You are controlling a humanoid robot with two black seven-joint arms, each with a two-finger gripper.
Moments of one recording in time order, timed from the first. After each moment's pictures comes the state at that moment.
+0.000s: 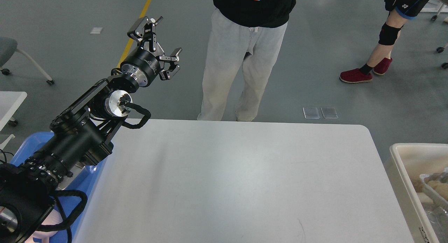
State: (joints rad) left arm -0.92 0.10 -0.89 -0.75 0.22 -0.16 -0.10; right arm 0.33 -0.74 0.14 0.07 0.11 0.61 0.08
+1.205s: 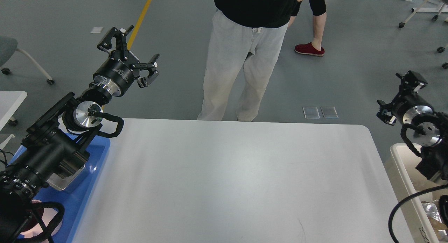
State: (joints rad) left arm -0.83 0.21 -0.92 -0.75 0.04 -0.29 -0.09; right arm 0.94 -0.31 0.46 0.09 0.21 0.33 0.09
